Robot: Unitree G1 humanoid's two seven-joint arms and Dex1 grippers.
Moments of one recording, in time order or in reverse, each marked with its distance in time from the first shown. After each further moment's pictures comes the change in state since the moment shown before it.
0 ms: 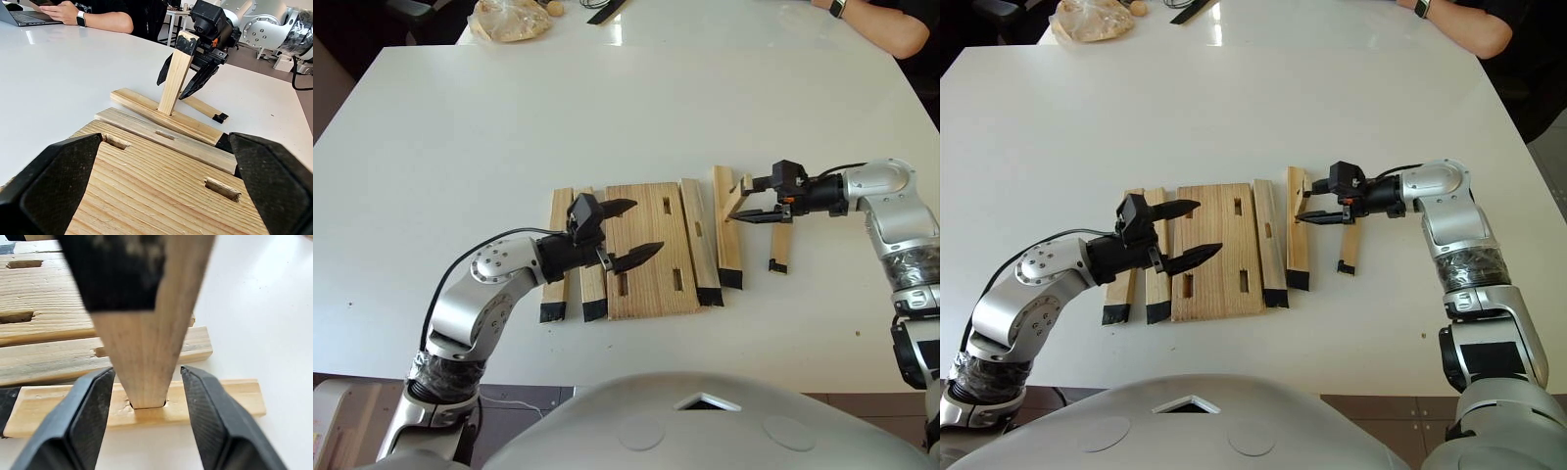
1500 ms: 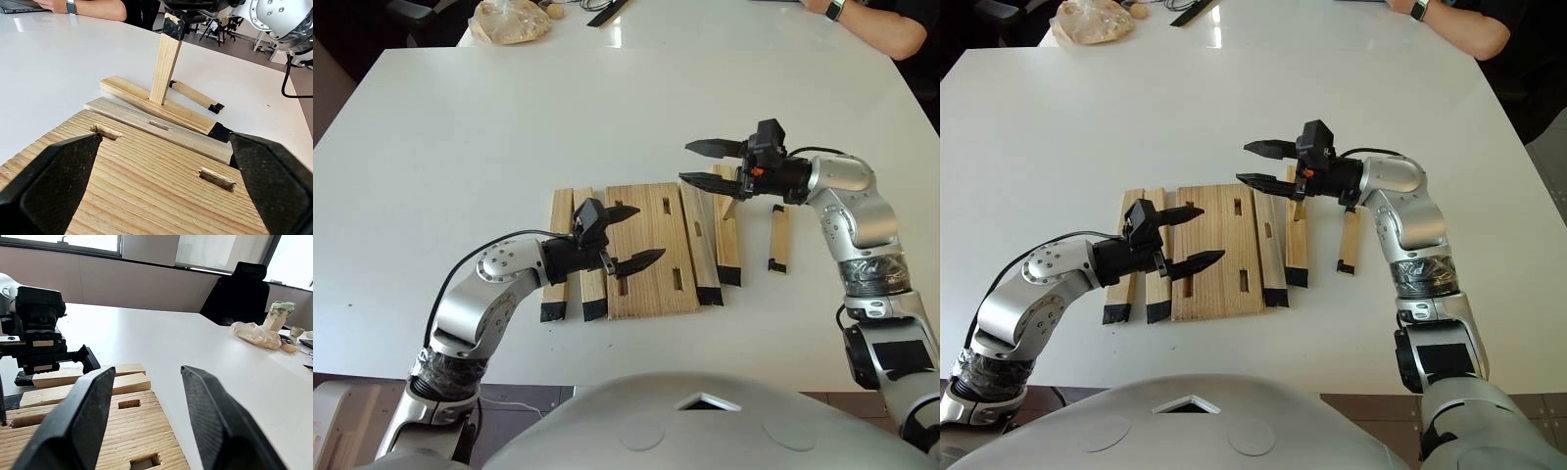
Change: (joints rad) left arm -0.011 0.007 -0.034 0.020 0.023 0.019 -0.020; right arm 0.044 0.238 -0.075 -0.265 0.242 0.153 -0.211
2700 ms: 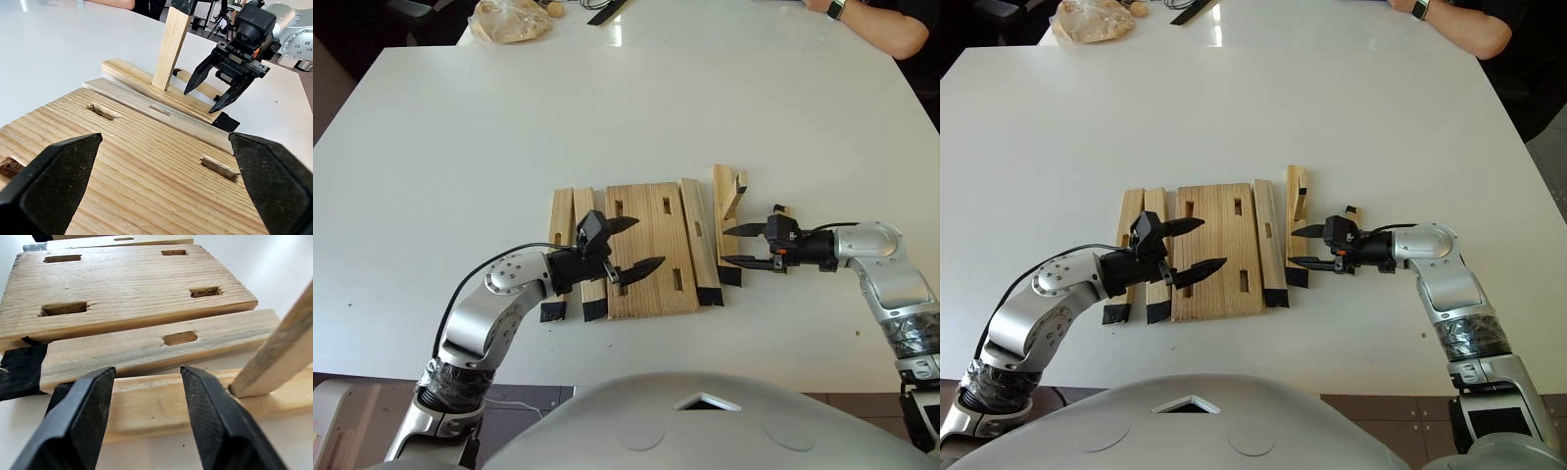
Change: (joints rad) left arm 0.064 -0.033 -0.032 0.015 0.041 -0.027 0.039; right arm 0.311 -0.235 0.044 0.014 -0.216 -0.205 0.088
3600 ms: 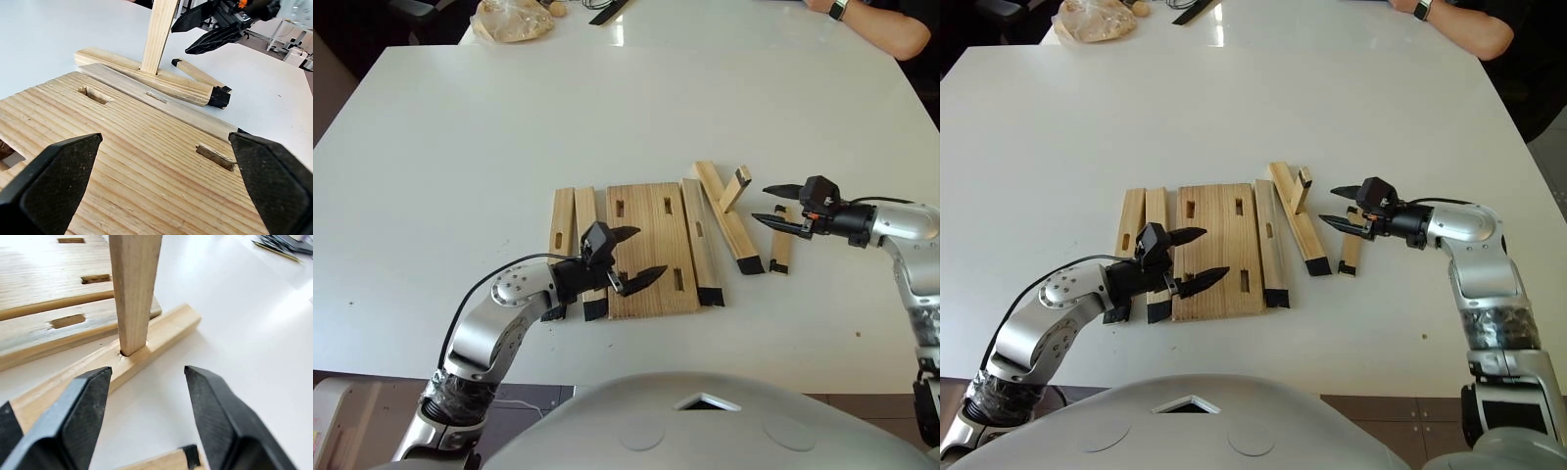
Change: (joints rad) left arm 0.080 -0.016 -0.023 -0.014 0.038 -0.038 0.042; right arm 0.056 -0.040 -0.182 -0.198 -0.027 0.259 -0.278
